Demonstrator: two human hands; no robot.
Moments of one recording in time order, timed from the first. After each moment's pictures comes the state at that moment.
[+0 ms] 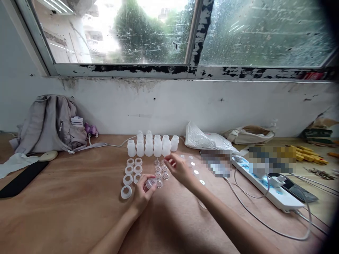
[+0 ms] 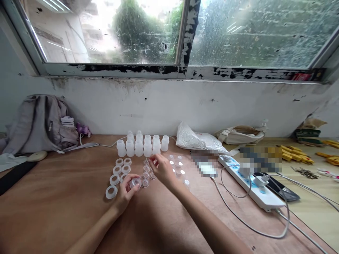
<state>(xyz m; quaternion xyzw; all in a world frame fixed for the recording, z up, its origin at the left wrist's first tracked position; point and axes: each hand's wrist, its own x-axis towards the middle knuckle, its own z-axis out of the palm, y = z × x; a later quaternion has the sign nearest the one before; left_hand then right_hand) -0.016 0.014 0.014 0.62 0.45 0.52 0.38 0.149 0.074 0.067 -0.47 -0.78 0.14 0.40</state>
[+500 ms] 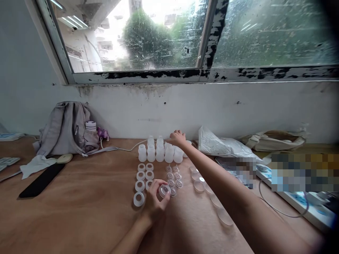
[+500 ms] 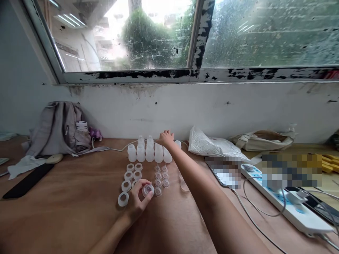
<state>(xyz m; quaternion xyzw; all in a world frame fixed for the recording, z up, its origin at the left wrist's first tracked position) -0.024 0.017 0.019 0.67 0.45 0.51 0.29 0.111 0.244 0.108 -0.65 -0.75 -0.01 0.11</state>
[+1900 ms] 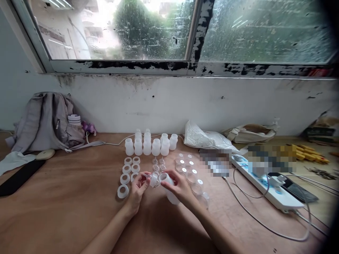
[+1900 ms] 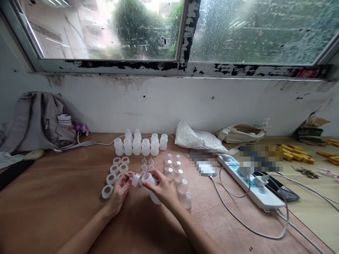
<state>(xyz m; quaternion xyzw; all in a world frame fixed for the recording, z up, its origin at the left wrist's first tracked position) -0.013 0.016 0.012 0.44 0.37 0.59 0.56 0.156 0.030 0.029 -0.44 -0.67 0.43 0.43</state>
